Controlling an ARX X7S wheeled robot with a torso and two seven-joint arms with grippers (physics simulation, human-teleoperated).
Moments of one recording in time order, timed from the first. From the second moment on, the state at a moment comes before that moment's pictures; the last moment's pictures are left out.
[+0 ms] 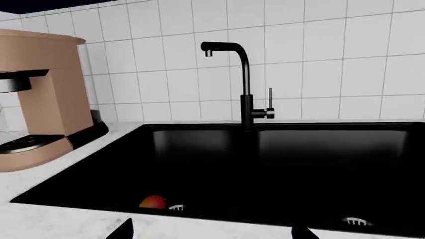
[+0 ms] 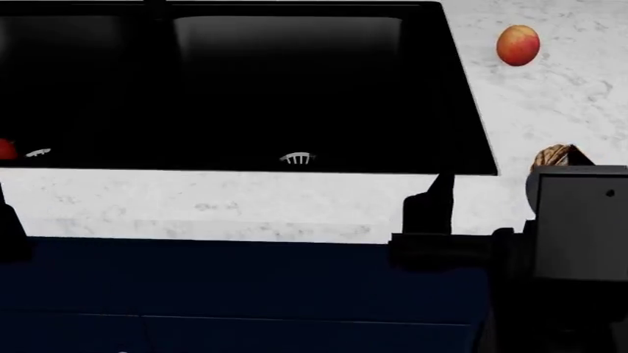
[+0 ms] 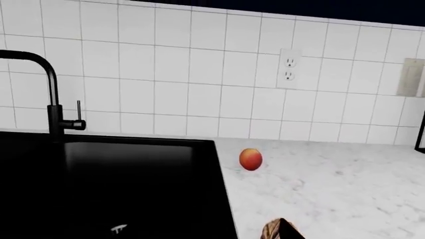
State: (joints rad) left arm -0.45 -0.30 -0.15 0.71 -0.29 -1.09 -0.22; right arm 0.60 0.24 0.14 -0.88 0.38 1.36 0.20
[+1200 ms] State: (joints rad) left arm -0.47 -0.30 -0.16 0.73 -0.33 -1.13 -0.24; right arm 0.62 0.22 0.24 -0.91 0.49 1.43 0.19
